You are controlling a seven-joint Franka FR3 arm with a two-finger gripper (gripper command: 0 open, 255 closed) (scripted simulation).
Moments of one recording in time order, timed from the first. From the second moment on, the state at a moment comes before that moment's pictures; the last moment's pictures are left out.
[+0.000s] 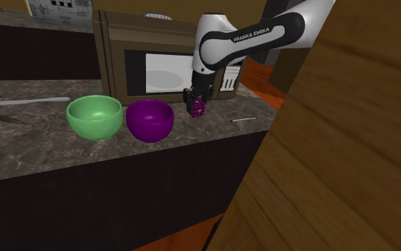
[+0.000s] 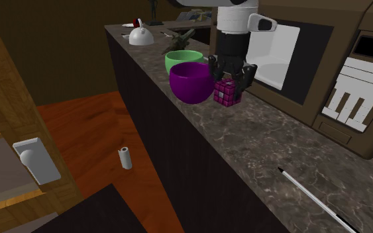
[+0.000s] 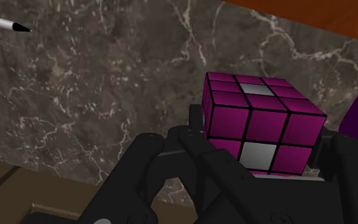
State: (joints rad) arm 0.04 0.17 0.14 -1.93 -0.04 2.09 0.26
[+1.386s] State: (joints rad) arm 0.04 0.11 0.14 -1.73 -0.03 1.83 0.25
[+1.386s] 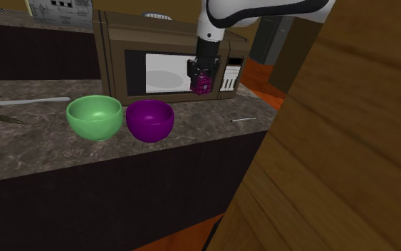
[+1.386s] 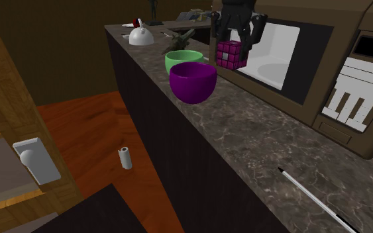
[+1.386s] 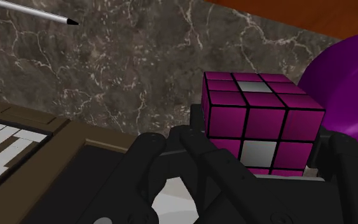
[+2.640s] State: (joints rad) arm 0.26 0.47 0.24 -1.26 -0.12 1.71 0.55
